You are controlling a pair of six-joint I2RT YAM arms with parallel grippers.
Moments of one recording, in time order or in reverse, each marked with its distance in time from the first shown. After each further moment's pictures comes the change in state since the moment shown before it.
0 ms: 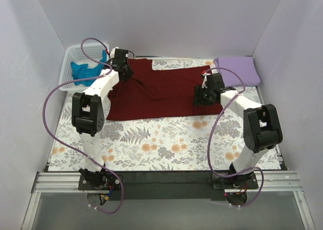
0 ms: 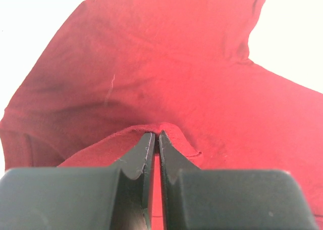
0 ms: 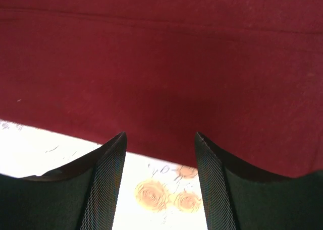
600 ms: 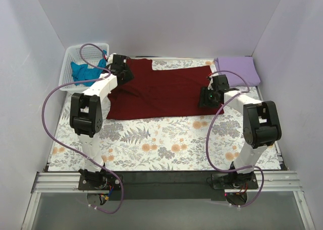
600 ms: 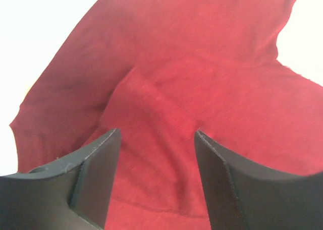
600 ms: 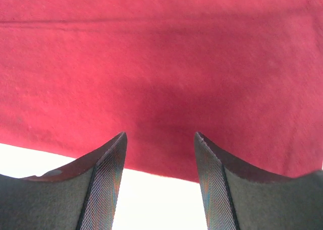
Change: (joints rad) left arm 0.020 -0.012 -0.100 0.077 -0.015 0.006; right arm -0.072 0.088 0.010 0.028 0.004 0.014
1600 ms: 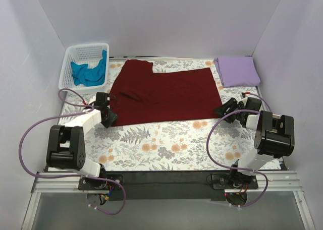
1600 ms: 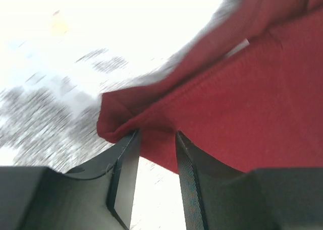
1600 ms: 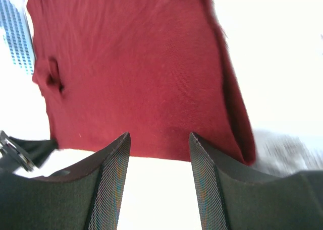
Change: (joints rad) left arm 0.118 -0.512 -0.830 0.000 0.054 -0.242; right arm -0.439 -0.119 -0.504 0.591 -0.504 0.363
